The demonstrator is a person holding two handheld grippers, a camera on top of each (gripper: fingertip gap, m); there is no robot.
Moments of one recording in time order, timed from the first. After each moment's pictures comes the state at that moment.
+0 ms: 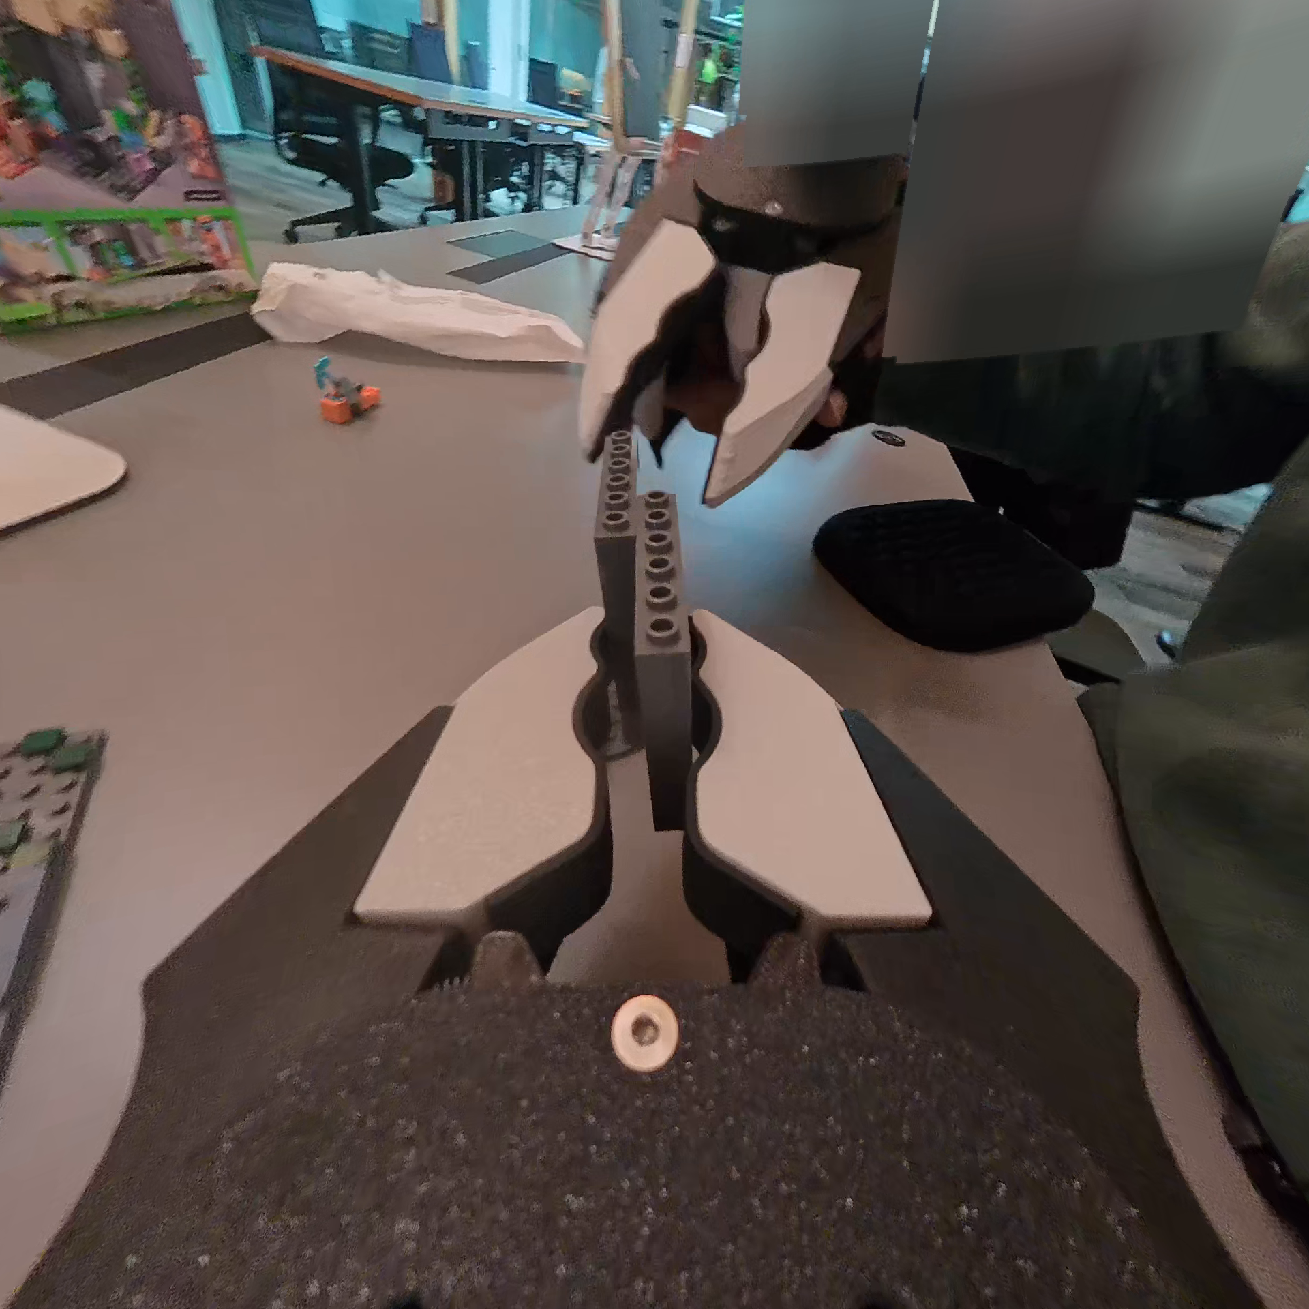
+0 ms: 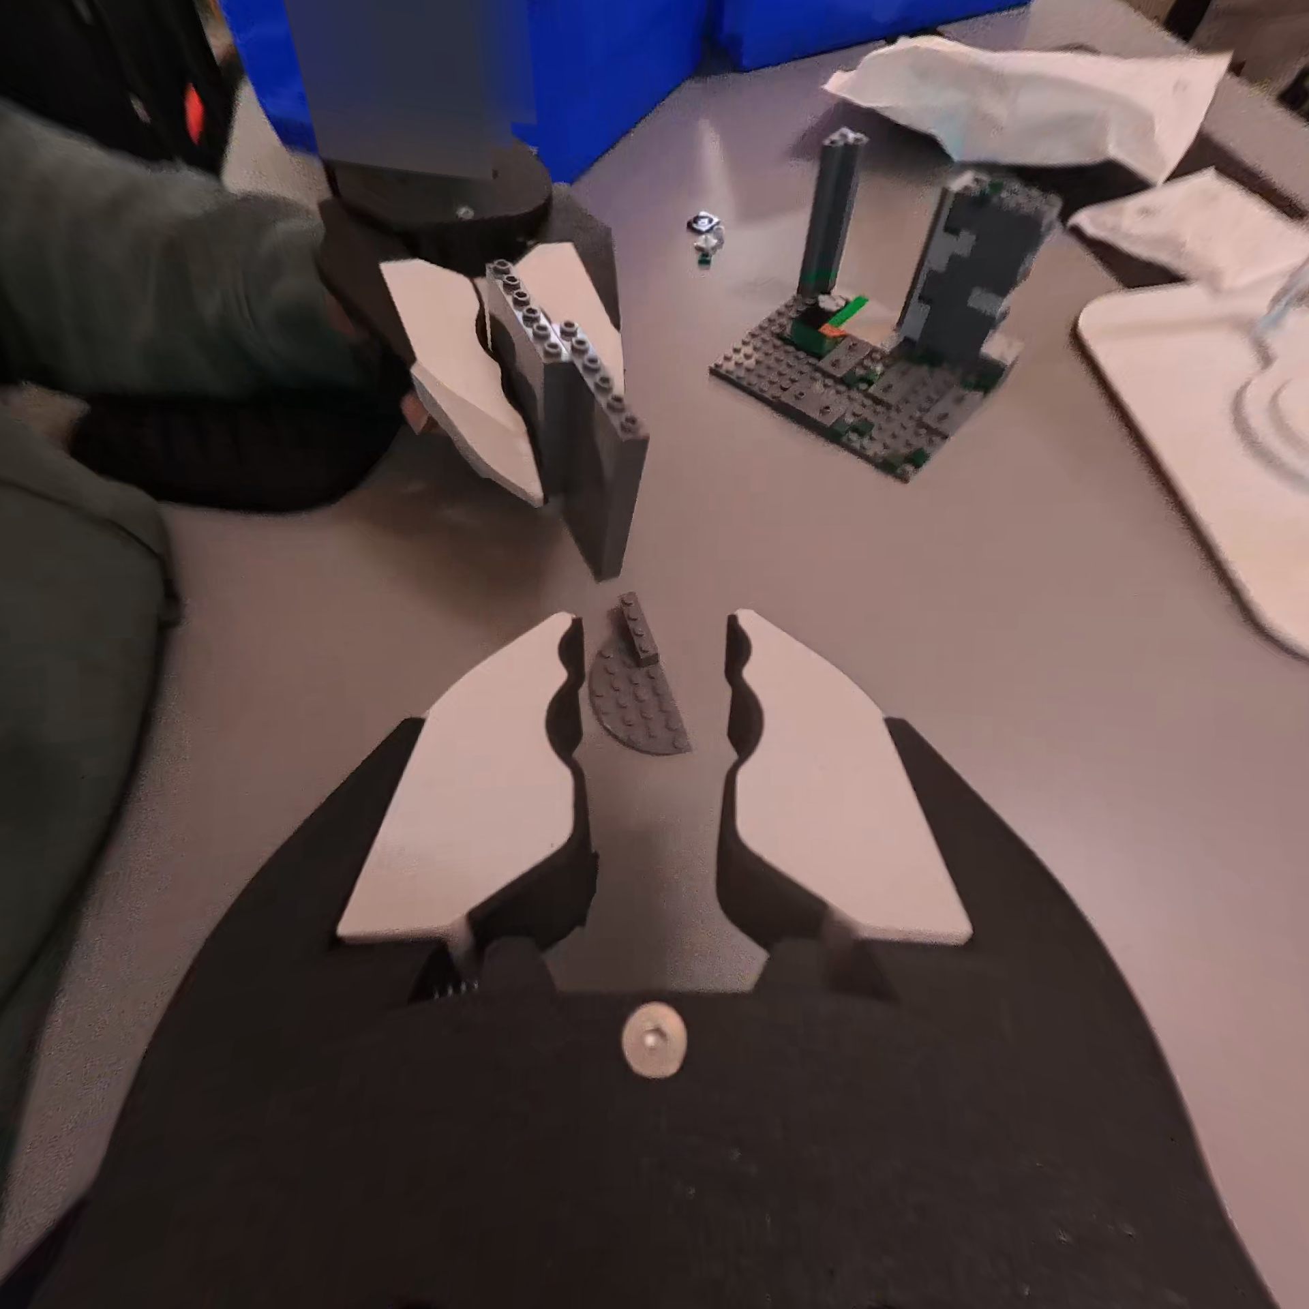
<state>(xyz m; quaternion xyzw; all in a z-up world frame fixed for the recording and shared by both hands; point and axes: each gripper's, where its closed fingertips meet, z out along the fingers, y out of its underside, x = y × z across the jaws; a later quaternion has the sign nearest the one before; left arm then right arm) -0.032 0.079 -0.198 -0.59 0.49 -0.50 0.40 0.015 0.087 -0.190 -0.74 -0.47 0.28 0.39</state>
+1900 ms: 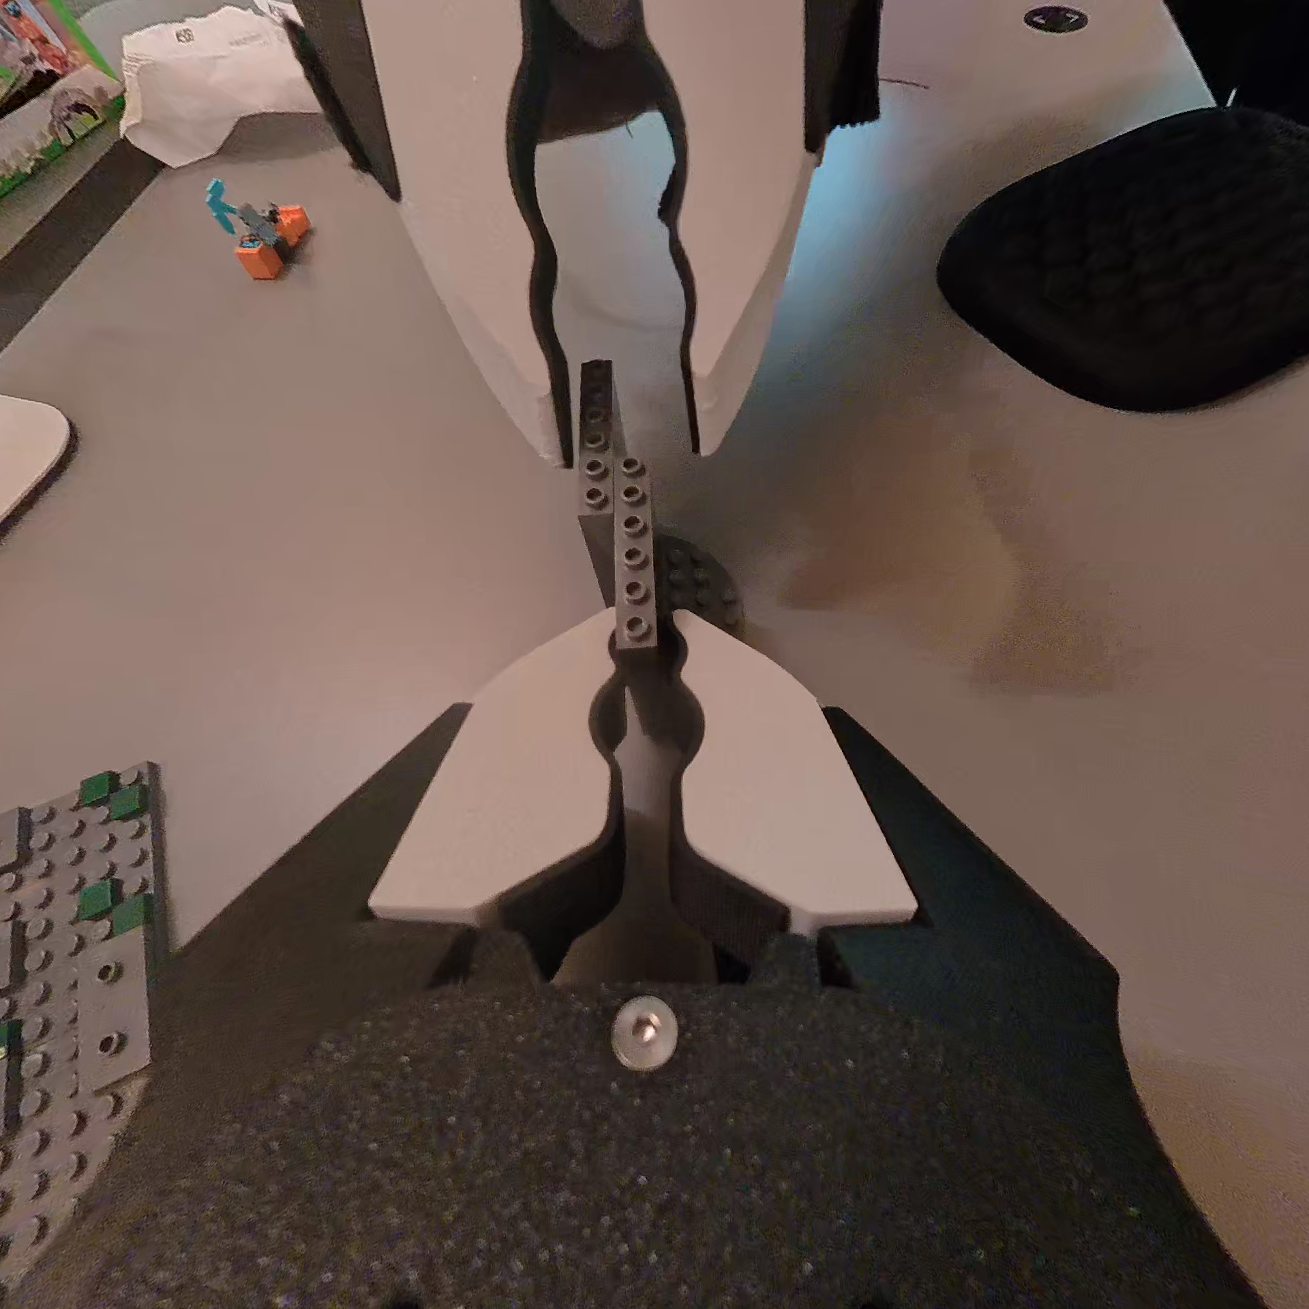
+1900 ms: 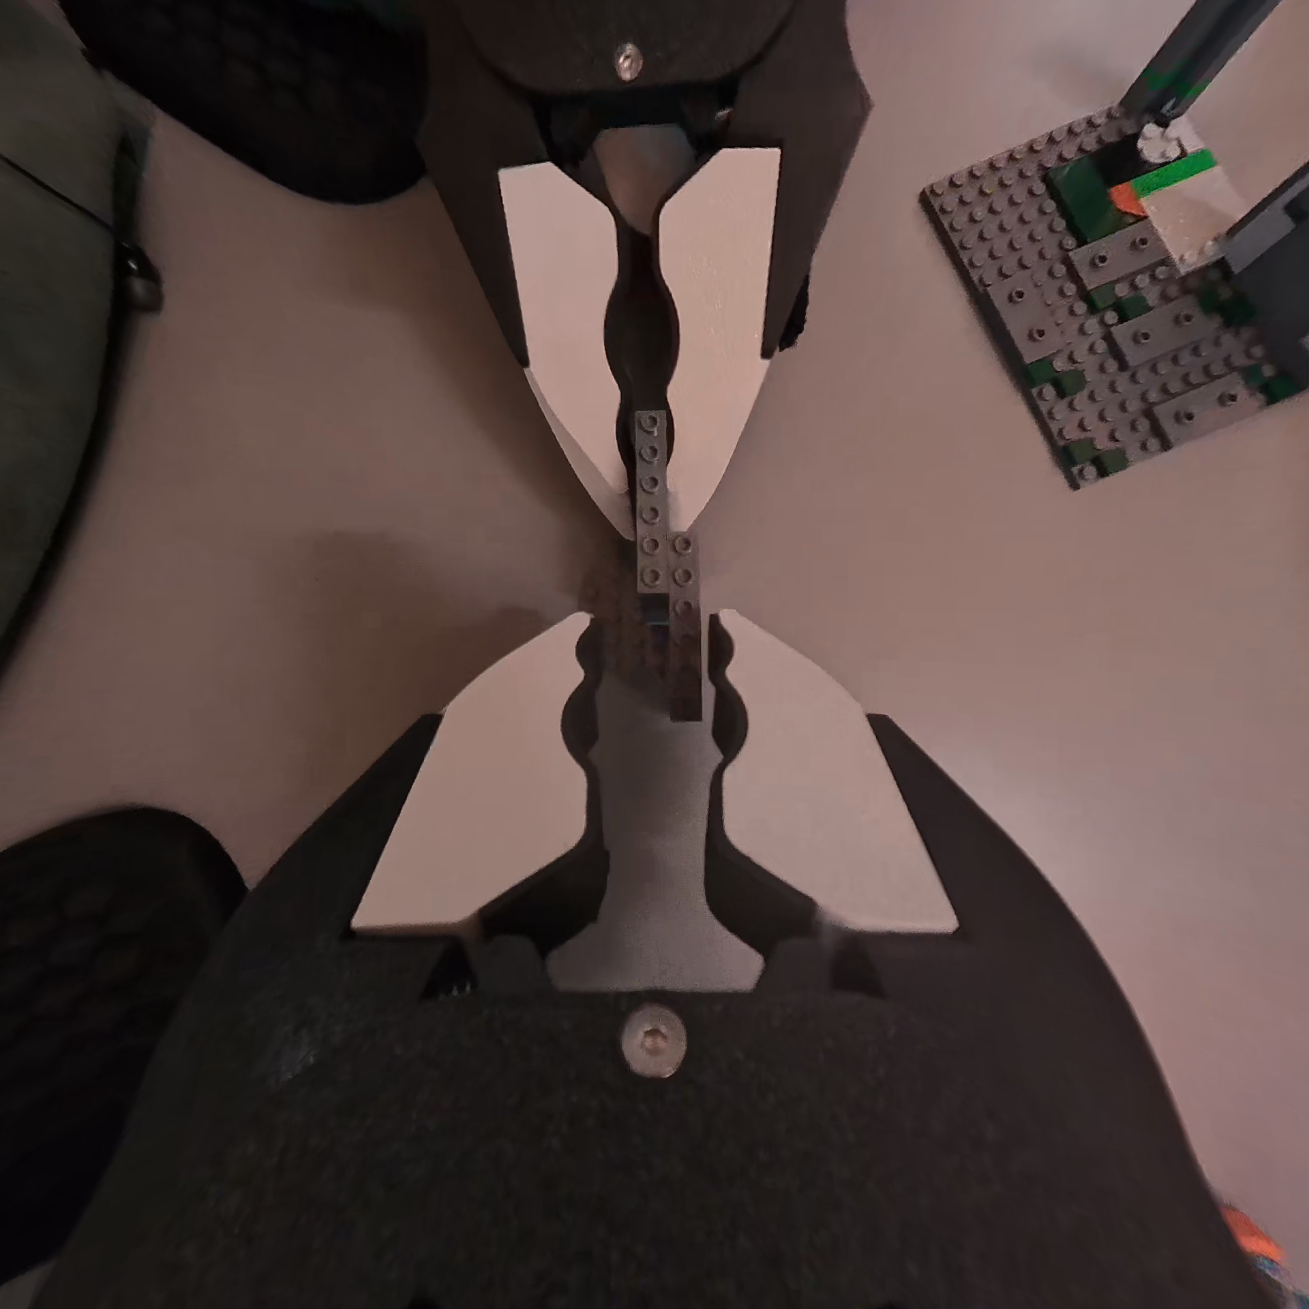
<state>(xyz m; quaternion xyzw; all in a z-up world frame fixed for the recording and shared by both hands) -0.013 0.089 -0.252 -0.60 0.64 -0.33 0.35 0.008 0.093 -0.227 -0.68 -0.66 0.24 0.22</state>
